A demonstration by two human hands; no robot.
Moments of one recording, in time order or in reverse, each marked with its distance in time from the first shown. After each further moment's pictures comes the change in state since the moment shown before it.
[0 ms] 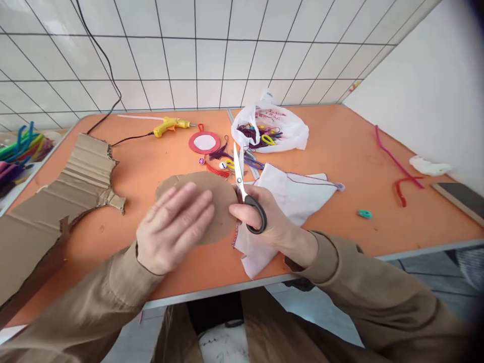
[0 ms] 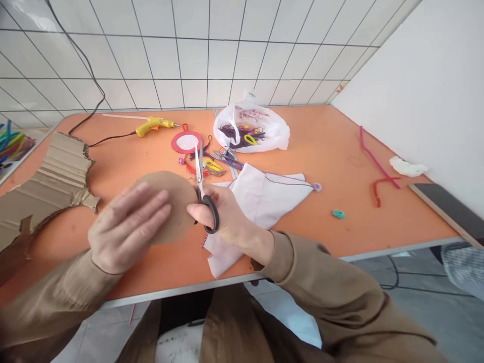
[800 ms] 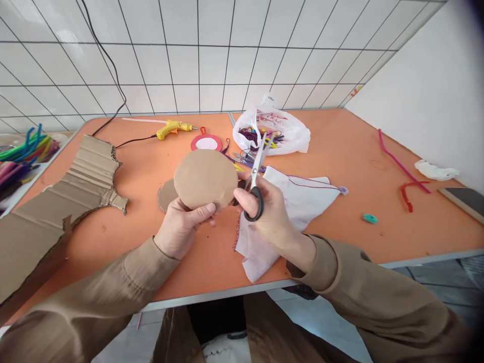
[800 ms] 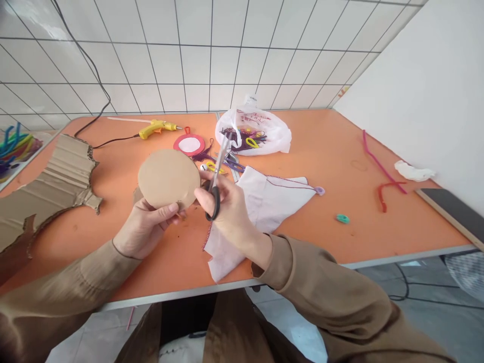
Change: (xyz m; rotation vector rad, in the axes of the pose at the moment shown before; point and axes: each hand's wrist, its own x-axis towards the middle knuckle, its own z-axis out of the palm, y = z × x) left_hand 0.035 0.017 0.033 -1.491 0.236 -1.538; right_hand 0.006 0.012 -0.002 -0.070 0.304 -0.175
